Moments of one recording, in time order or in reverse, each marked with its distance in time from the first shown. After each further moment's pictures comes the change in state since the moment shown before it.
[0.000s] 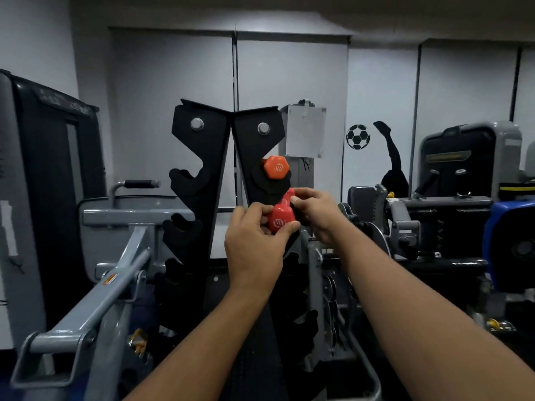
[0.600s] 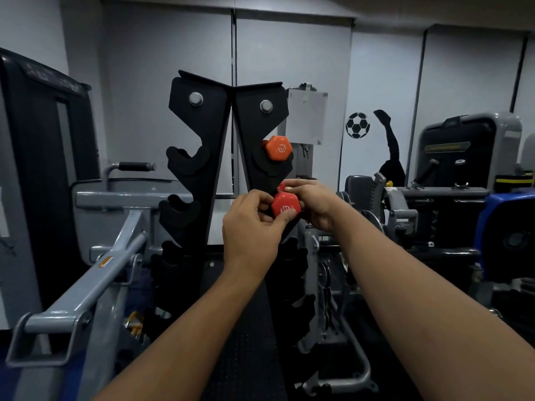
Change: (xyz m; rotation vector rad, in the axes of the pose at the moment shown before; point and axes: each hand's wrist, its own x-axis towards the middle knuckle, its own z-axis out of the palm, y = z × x) left_hand 0.000 -0.019 -0.001 -0.043 -0.078 0.020; right_hand 0.002 0.001 0.001 -0.102 -0.110 0.166
